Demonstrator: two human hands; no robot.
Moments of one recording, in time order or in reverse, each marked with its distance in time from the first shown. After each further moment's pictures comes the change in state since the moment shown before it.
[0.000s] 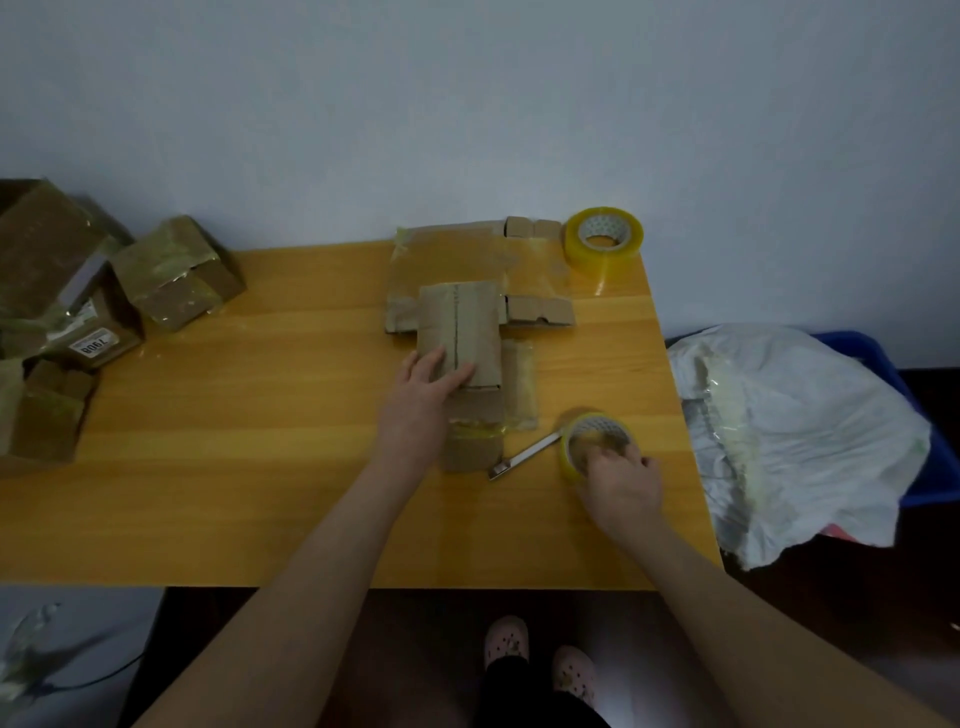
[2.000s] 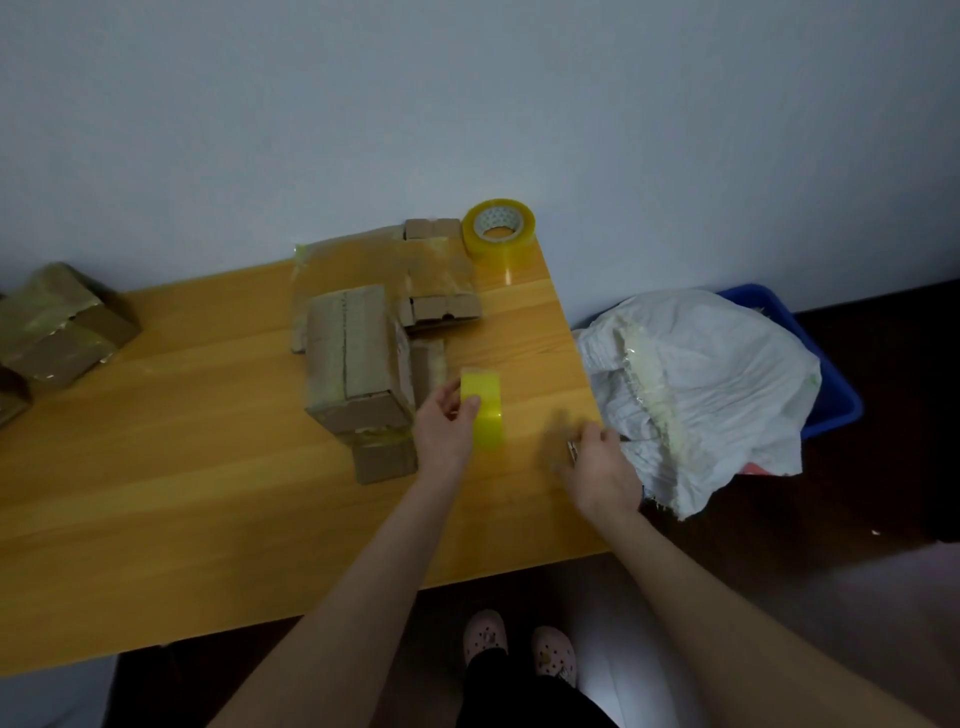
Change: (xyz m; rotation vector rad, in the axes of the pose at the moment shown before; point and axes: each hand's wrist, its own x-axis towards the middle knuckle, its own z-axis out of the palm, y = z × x) left_hand -0.009 0.132 0.049 -1.067 -0.025 -0.418; right_hand -0.020 0.070 0.016 0.535 0.181 0.270
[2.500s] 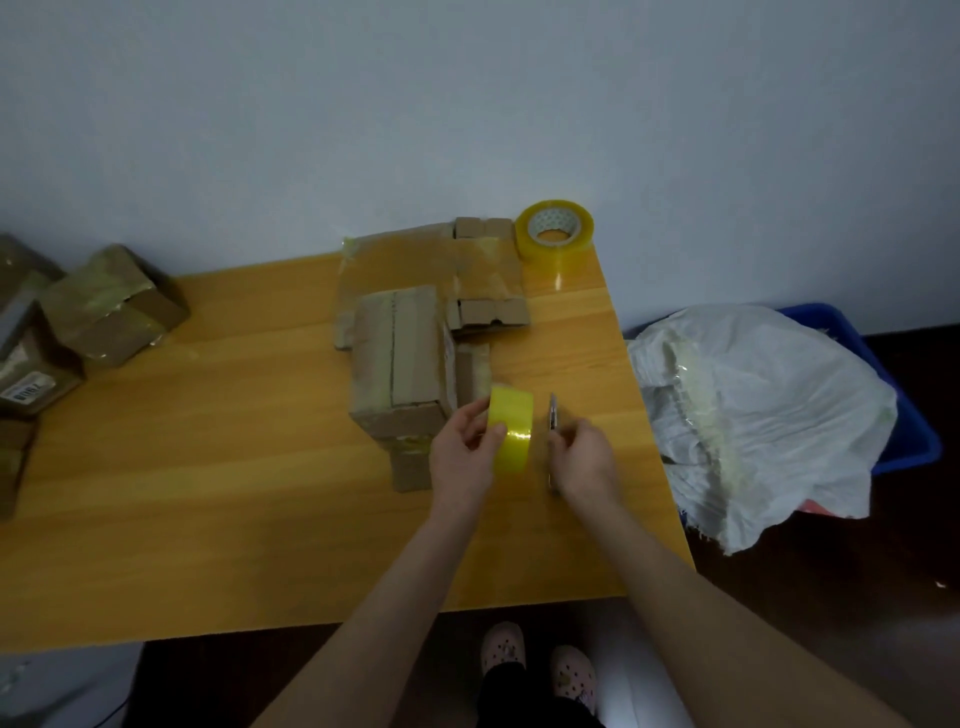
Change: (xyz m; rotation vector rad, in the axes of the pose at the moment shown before) left_hand 0.001 -0.017 -0.031 -0.064 -0.007 0.042; right_hand 0.029 -0.067 0.029 0.404 0.007 -0.016
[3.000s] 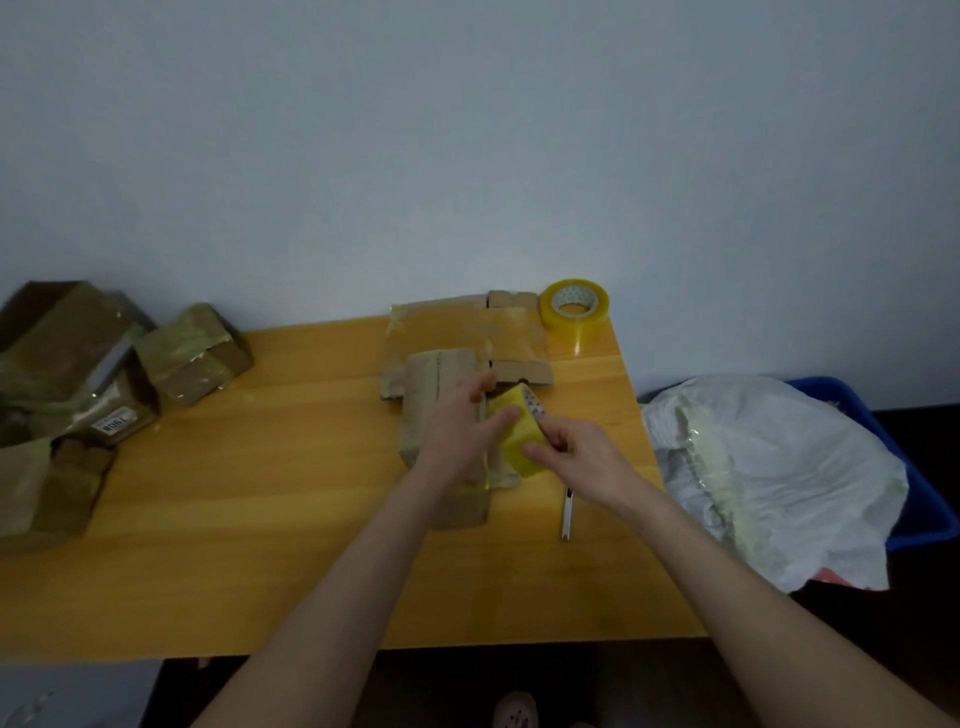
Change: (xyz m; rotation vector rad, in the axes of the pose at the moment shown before) left_hand 0.021 0.092 -0.054 0.471 -0.092 0.367; right_hand -0.033 -0.079 -0.069 -0.028 -0.332 -0.651
